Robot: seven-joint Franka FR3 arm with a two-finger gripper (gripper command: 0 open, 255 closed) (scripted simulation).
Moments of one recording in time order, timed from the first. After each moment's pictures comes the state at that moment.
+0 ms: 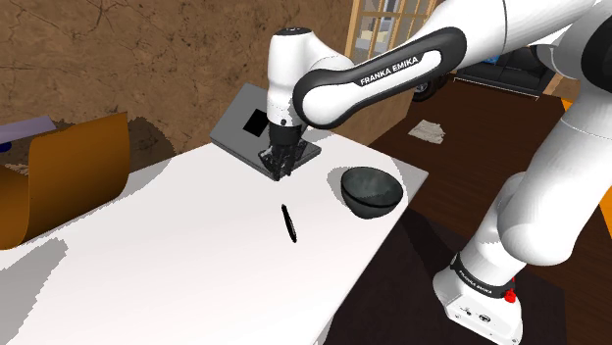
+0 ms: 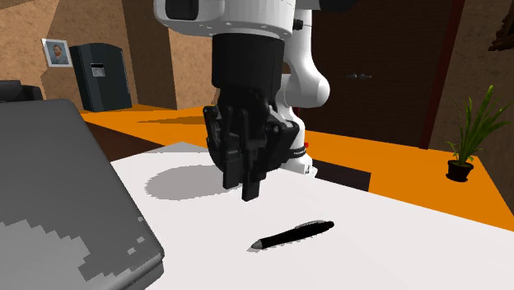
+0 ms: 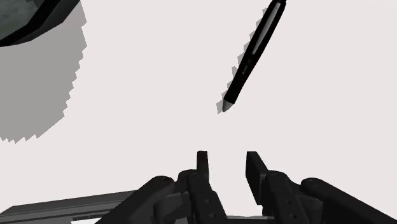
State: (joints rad) arm 0.08 0.02 0.35 -2.08 -0.08 2.14 0.62
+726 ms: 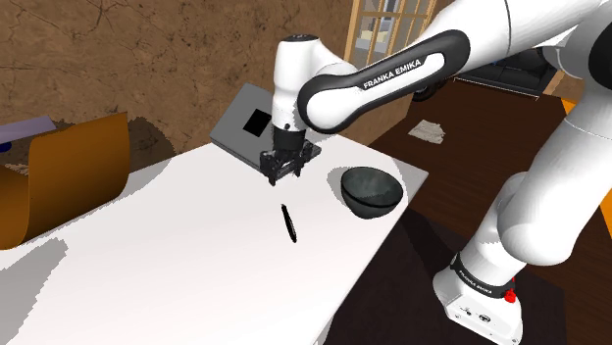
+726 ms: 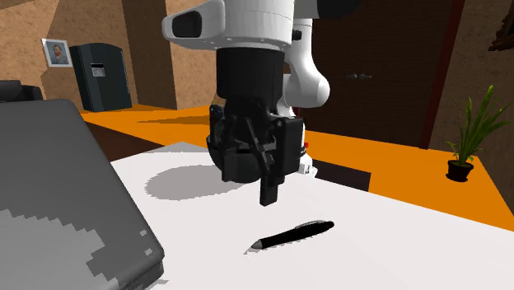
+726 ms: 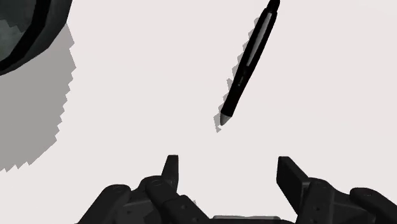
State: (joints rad) arm 0.08 -0.01 0.34 -2.14 -0.03 2.18 0.64
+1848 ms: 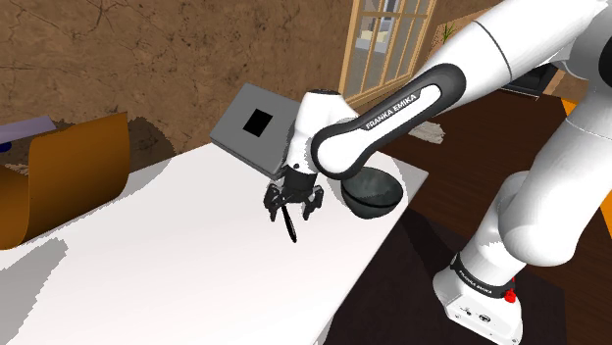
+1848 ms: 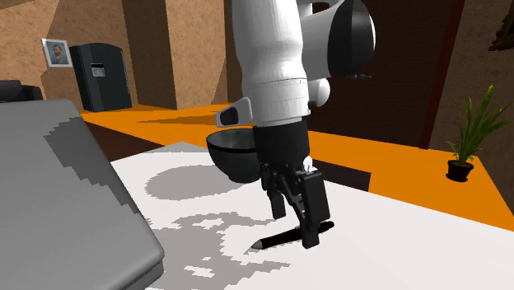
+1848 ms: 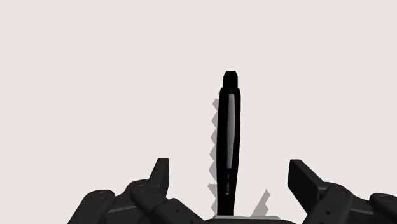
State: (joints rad) arm 0.11 -0.02 0.37 -2.41 0.30 2.50 0.79
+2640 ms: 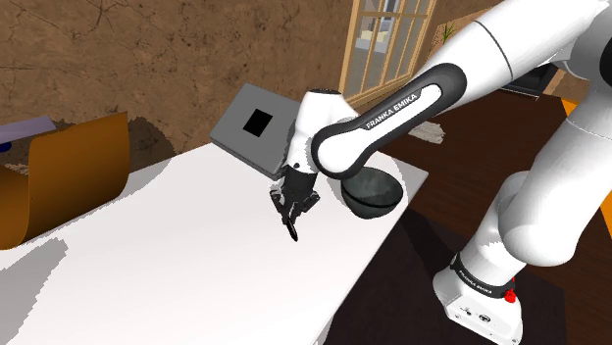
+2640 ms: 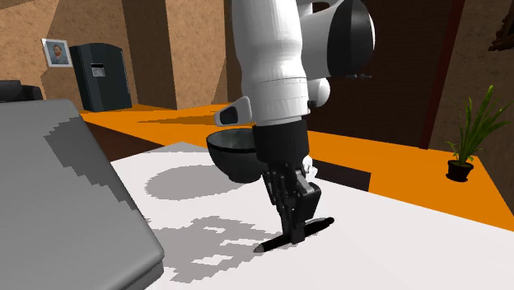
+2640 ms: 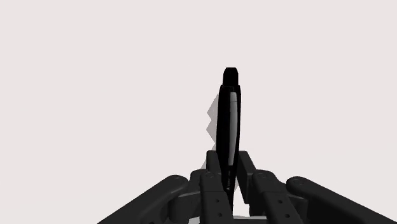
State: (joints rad) arm 0.11 -0.02 0.37 -2.41 0.30 2.50 0.79
